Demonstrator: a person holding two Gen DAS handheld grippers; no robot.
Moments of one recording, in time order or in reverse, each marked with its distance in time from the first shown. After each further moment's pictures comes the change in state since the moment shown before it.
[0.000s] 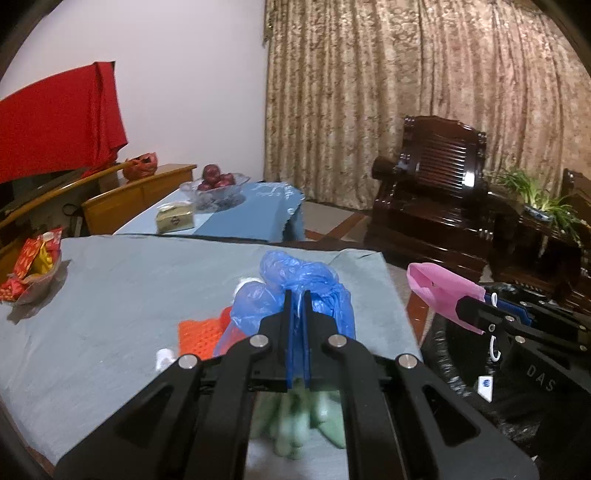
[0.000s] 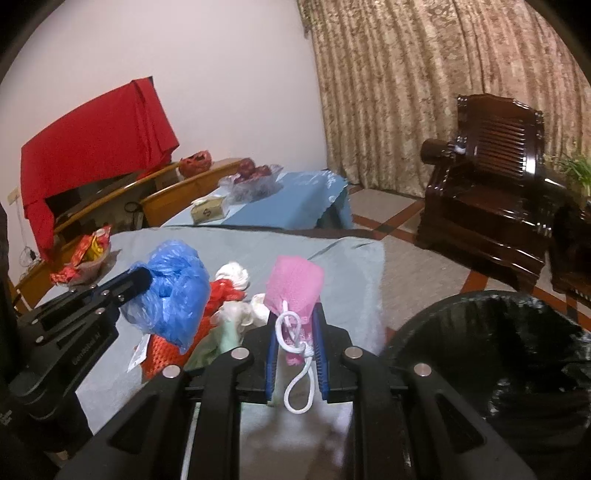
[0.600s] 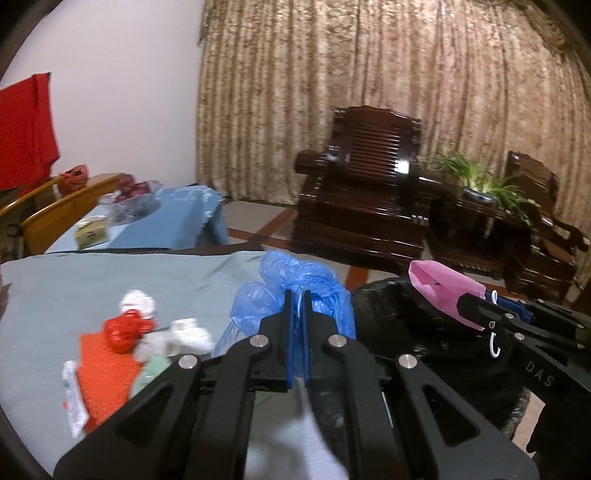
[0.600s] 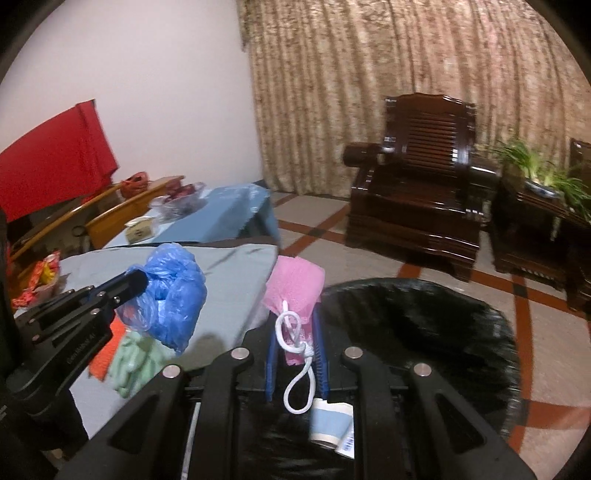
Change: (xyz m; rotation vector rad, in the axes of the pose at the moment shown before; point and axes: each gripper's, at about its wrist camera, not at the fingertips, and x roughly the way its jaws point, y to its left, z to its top) left arm 0.017 -0.122 0.002 0.084 0.020 -0.240; right arm -0.064 -0.104 -0.016 0.103 -0.029 -0.233
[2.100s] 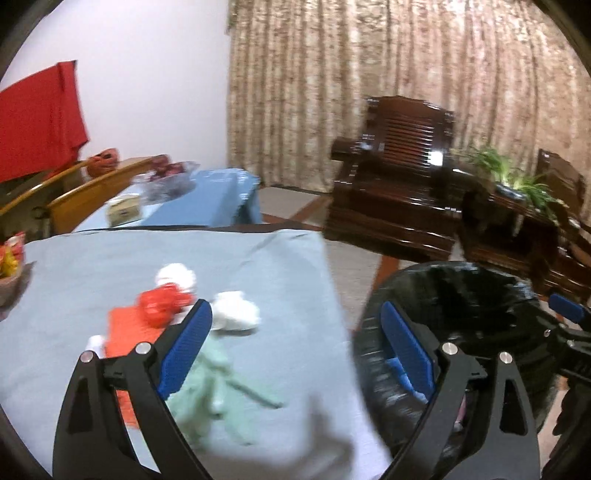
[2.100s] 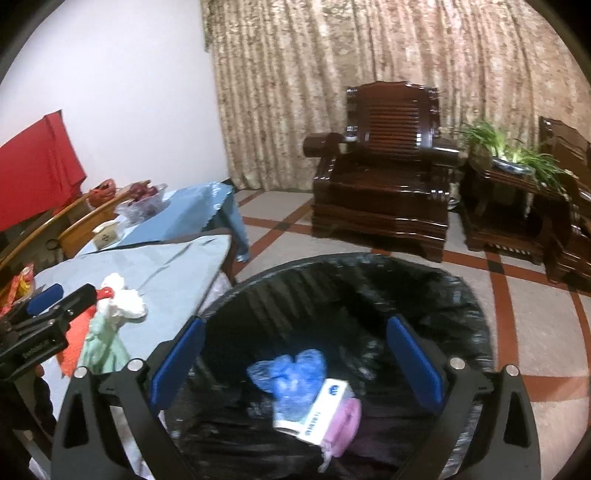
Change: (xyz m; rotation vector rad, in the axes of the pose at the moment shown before) left arm -0.009 0.054 -0.021 -0.047 0.048 0.157; right arm 0.009 -0.018 -0.020 0.057 0.020 -0.051
